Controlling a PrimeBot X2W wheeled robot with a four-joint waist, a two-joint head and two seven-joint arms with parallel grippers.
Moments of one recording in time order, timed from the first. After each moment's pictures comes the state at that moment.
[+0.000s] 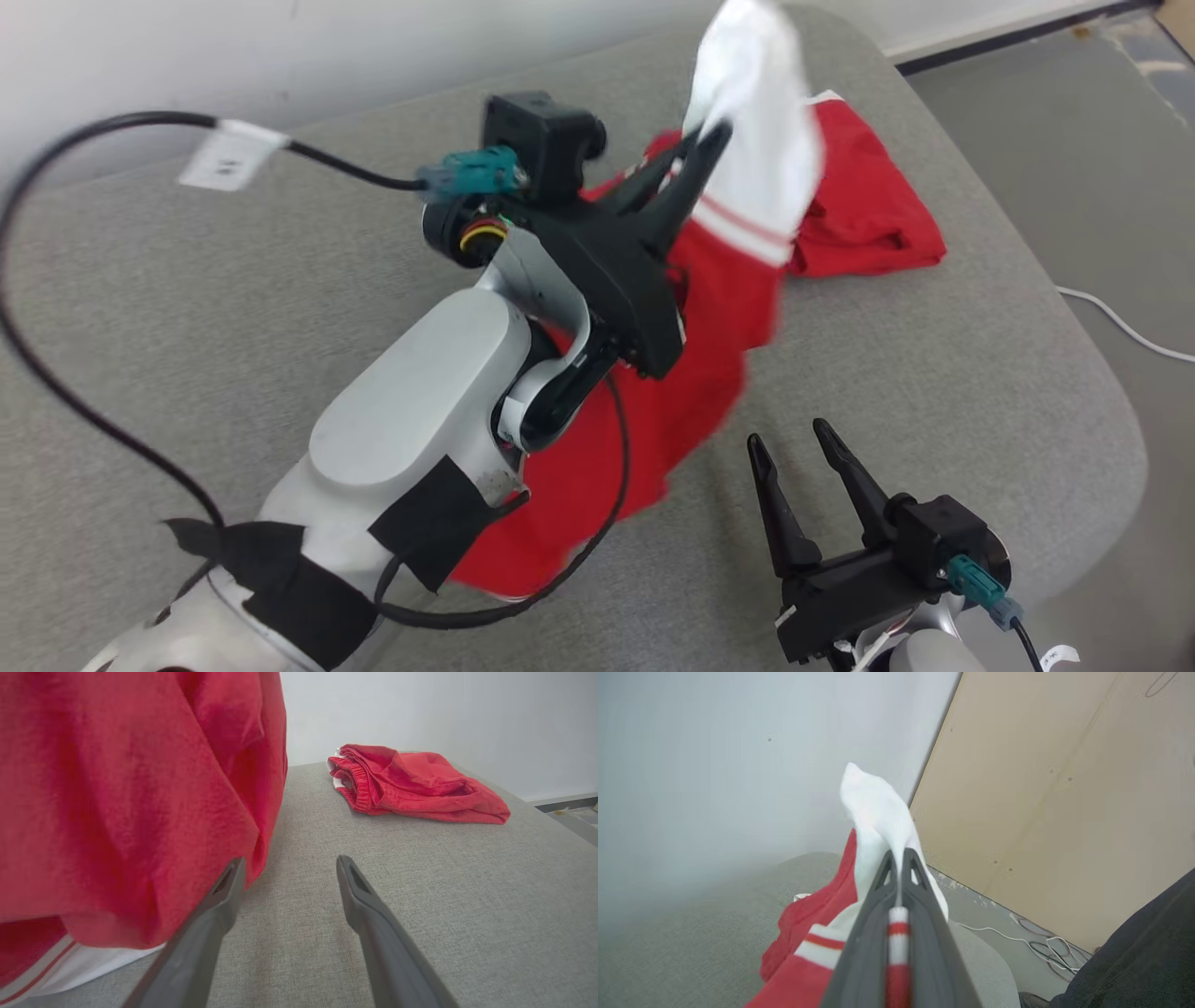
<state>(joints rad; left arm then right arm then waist) -1.03 0.09 -0.78 0.48 -0.88 -0.09 0.04 -0.22 -0.05 0.23 0.35 0.20 0.13 -0.26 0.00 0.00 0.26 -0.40</state>
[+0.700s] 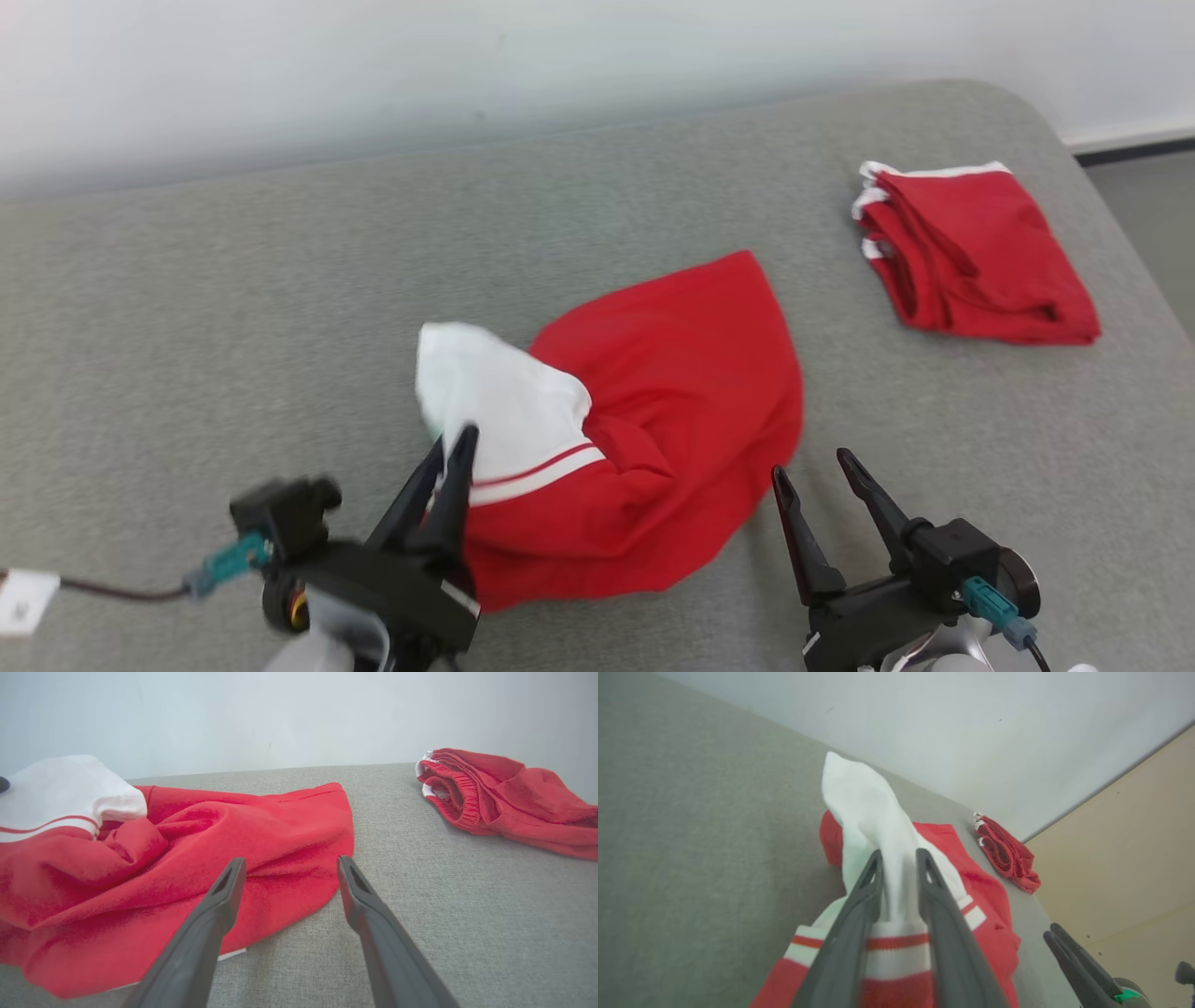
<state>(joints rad) -0.37 0.33 -0.62 0.18 -1.07 0.01 -0.21 -0.17 -0.09 0.21 0.34 0.17 0.13 -0.24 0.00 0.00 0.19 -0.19</state>
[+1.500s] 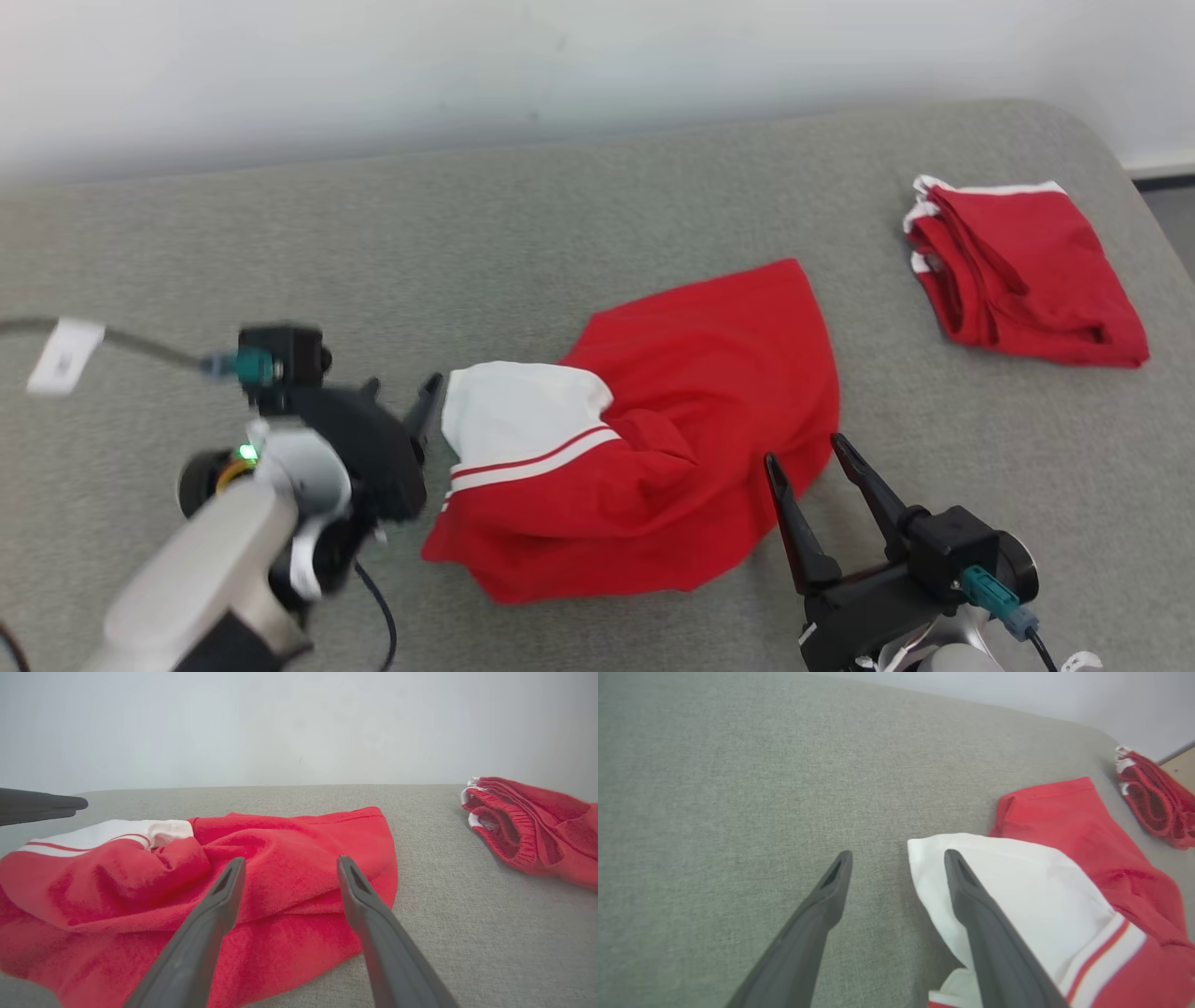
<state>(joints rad) -0.64 0.41 -0.69 0.40 -1.02 0.16 0.22 -0.17 -0.10 0.22 0.28 0.16 0.13 -0.21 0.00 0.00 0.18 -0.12</state>
